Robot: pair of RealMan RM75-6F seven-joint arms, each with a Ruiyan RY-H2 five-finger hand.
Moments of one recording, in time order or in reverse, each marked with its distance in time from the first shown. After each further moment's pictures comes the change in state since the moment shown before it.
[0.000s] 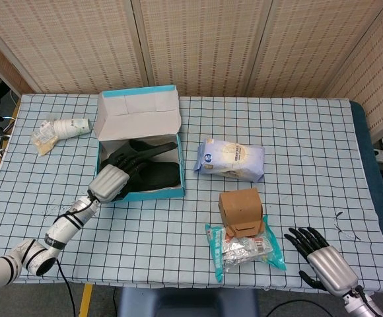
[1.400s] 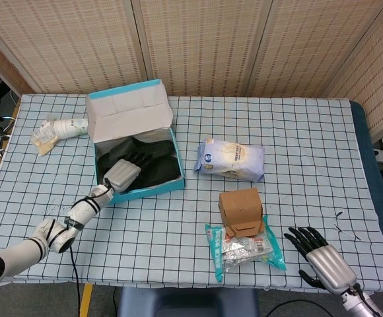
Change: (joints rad) left arm -0.135 -0.183 0.009 0.339 0.006 -0.247 -0.223; right arm 0.009 -0.005 0.007 -0.005 0.031 -0.032 -0.015
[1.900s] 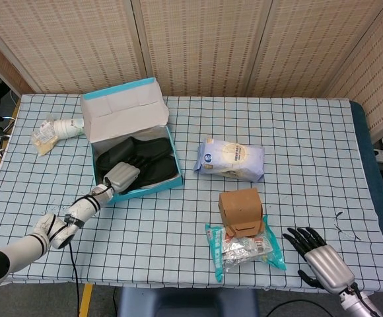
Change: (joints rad) left arm -0.031 -0.001 0.052 0.039 0.035 -0.086 -0.163; right arm 0.002 -0.010 0.001 -0.002 0.012 -0.013 -0.022
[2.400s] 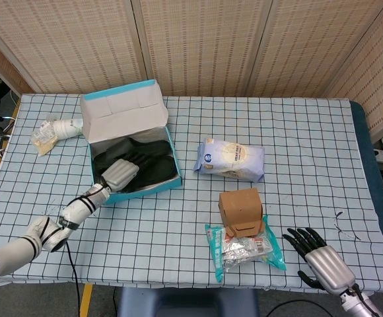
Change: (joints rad) left arm 0.030 0.059 -0.015 -0.083 0.042 0.199 -0.053; right arm -0.002 0.009 -0.007 -0.001 -0.019 0.016 0.018
